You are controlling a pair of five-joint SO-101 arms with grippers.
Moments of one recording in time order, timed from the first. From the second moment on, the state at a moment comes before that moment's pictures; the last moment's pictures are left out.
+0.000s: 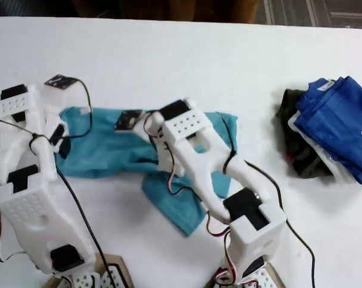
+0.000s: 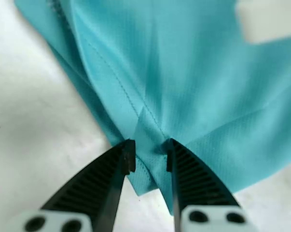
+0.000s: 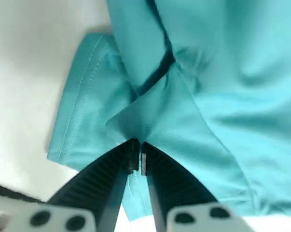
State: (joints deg) left arm -29.5 26.8 -7.8 83.0 -39.5; right arm -33.0 14.2 -0.8 89.5 41.9
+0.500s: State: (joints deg) left arm -27.7 26.8 -7.4 83.0 -39.5; right arm -33.1 14.5 3.3 93.7 46.5
